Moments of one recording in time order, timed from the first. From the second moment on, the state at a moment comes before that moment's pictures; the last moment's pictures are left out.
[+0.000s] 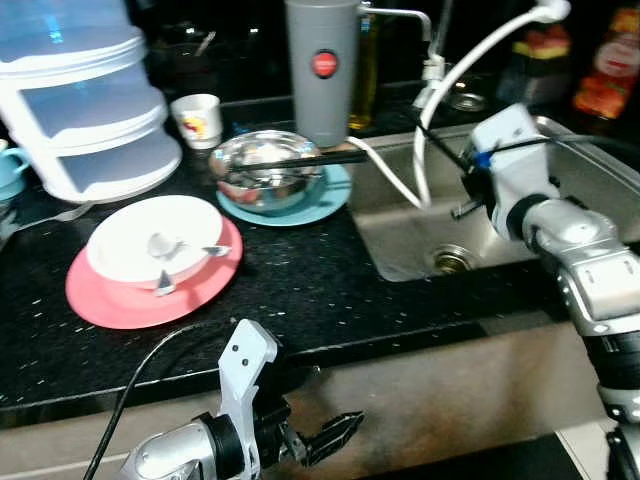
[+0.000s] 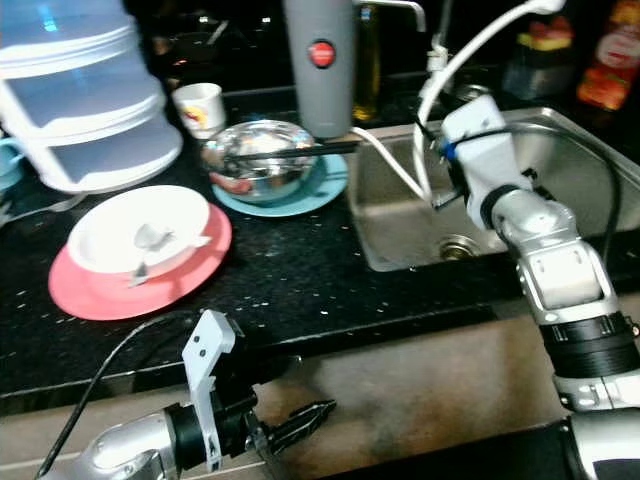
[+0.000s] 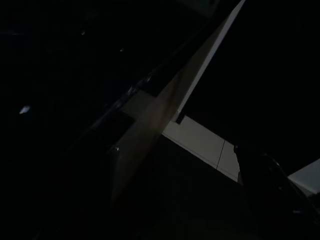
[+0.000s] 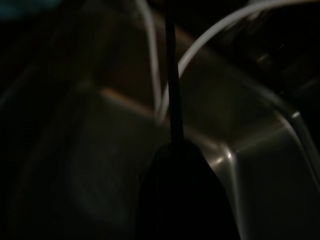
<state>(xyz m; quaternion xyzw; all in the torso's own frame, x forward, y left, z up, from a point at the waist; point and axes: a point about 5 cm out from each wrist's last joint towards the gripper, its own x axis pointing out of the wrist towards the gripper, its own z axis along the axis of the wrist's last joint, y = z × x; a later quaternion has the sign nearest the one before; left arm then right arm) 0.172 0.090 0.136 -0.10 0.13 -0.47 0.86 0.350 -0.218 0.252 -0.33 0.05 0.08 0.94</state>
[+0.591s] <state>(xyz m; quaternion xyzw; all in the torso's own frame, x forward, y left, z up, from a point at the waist) 0.171 0.084 0.138 -0.10 0.13 -0.46 0.87 0.349 -0.243 0.217 -0.47 0.21 0.06 0.86</state>
